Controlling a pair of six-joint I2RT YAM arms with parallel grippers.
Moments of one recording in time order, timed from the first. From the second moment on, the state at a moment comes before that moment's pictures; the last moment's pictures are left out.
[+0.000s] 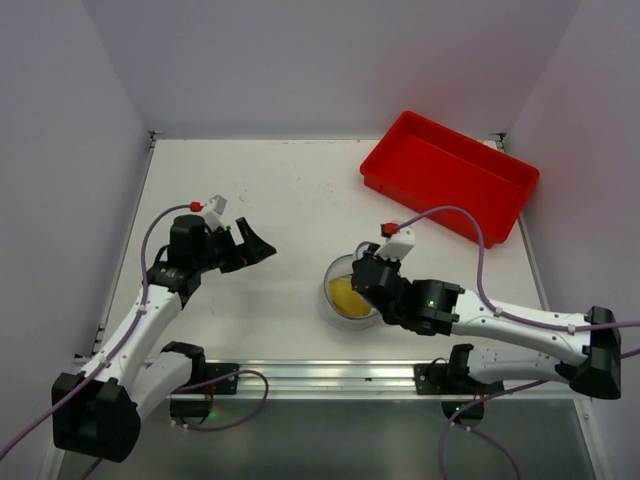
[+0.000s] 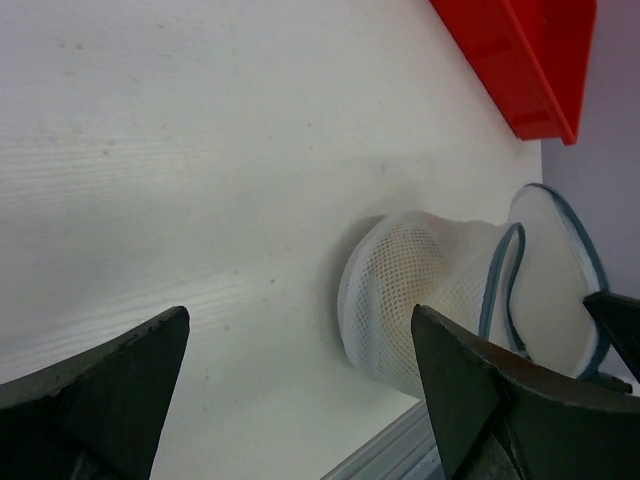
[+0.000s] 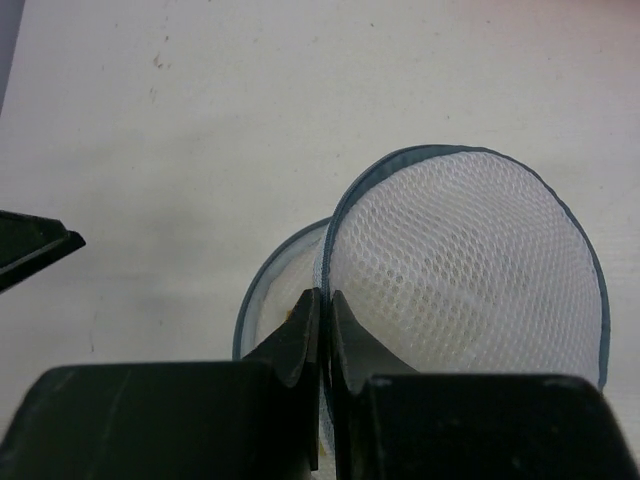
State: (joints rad) left arm -0.14 0.92 0.59 -0.27 0.46 -0.61; right arm 1.20 1.12 0.90 -0.45 0.85 0.94
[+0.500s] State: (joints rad) left arm -0.70 1.27 0.89 -0.19 0.32 -0.59; right arm 1.20 0.99 0.76 -0.41 0.83 1.00
